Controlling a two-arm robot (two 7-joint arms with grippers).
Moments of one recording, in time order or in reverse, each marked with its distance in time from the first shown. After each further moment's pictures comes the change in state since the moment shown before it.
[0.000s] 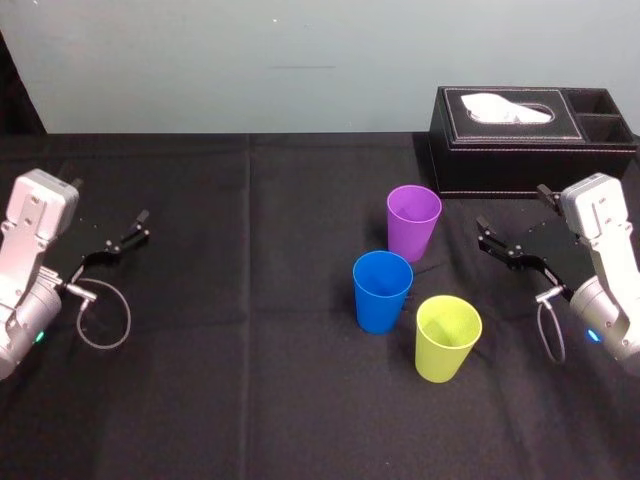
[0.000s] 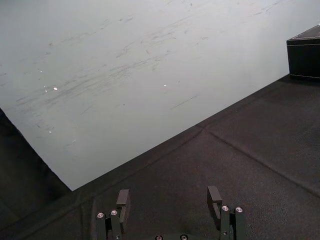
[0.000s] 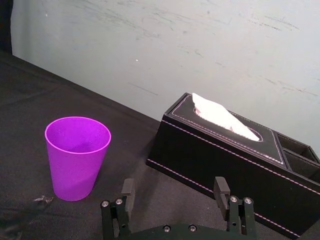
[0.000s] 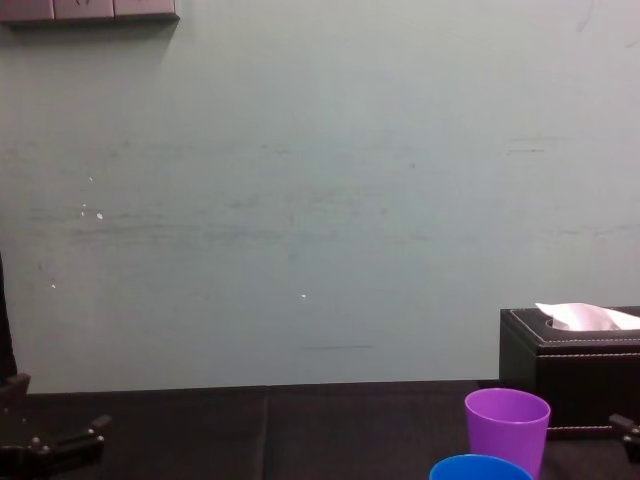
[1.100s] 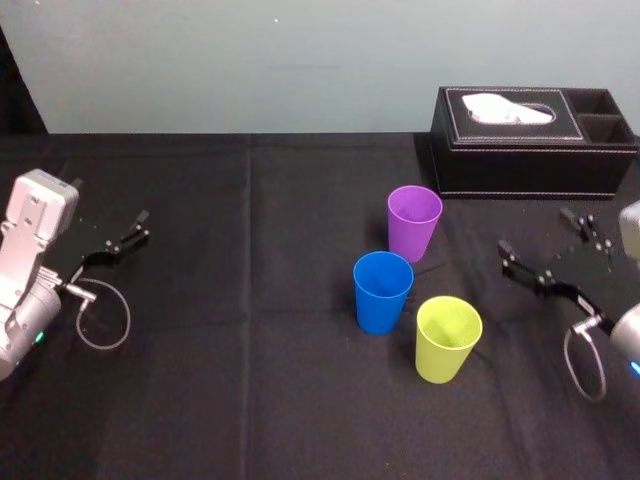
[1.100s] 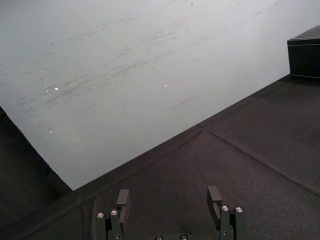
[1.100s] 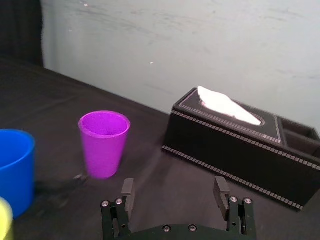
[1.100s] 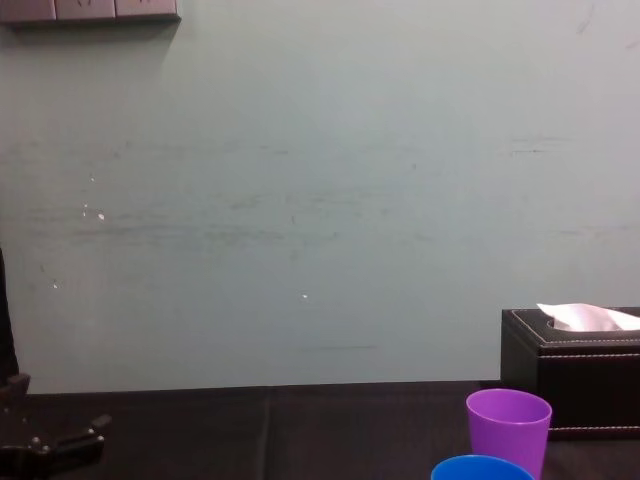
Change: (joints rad) left arm 0.000 0.000 0.000 0.000 0.000 0.000 0.000; right arm -0.191 0.091 0.130 -0.160 0.123 -0.014 0.108
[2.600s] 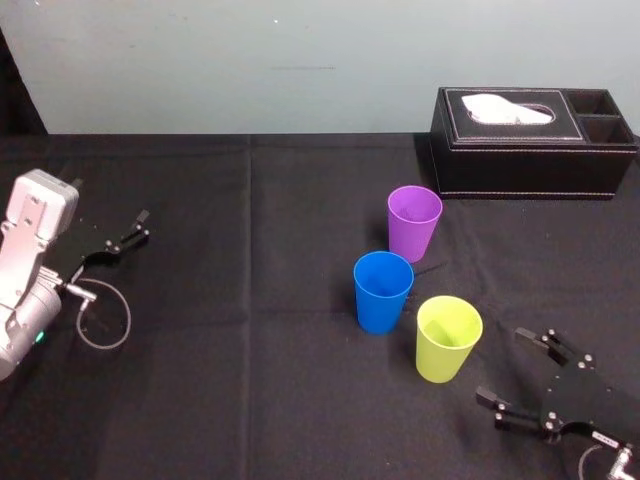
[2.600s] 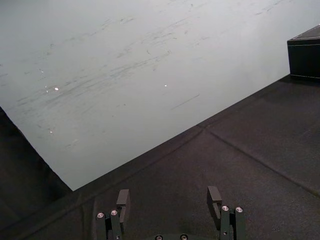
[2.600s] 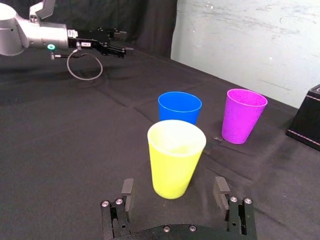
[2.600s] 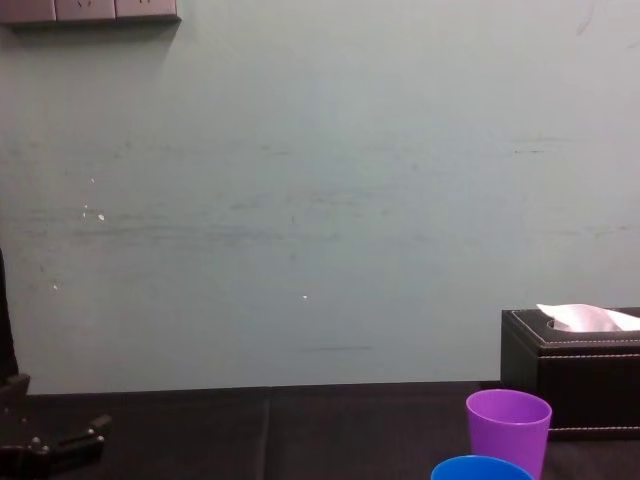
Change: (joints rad) left arm 0.000 0.000 0.000 0.000 0.000 0.000 0.000; right arm -0.309 0.132 0.117 -0.138 0.100 -0.150 0.436
